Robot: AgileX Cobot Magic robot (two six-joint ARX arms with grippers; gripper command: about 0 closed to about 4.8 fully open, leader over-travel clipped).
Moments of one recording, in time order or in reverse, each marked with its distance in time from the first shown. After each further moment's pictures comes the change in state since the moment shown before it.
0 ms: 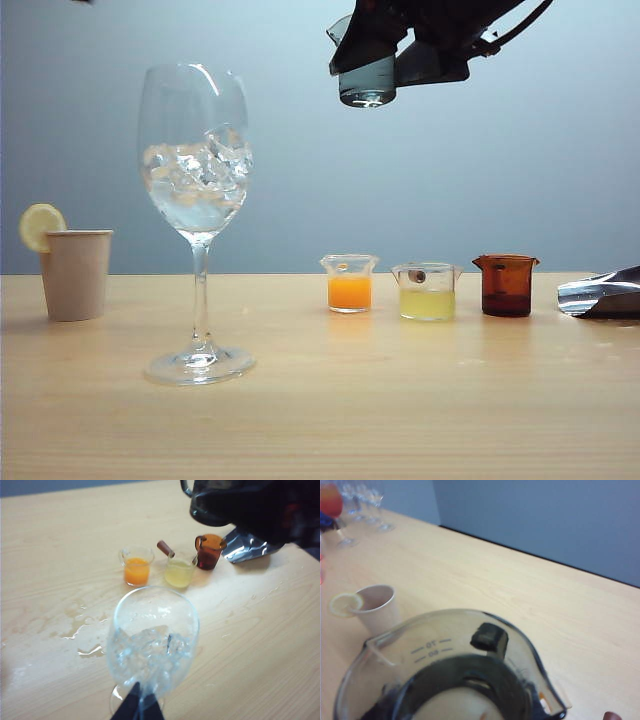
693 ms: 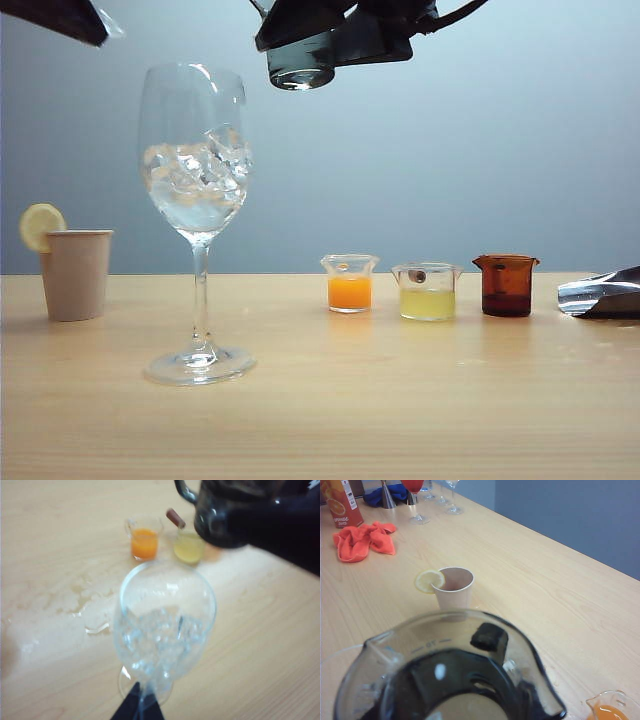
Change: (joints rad) left arm 0.000 0.074 0.047 -0.080 -0.018 -0.001; right arm 0.156 -0.015 0.000 -0.043 -0.044 -0.092
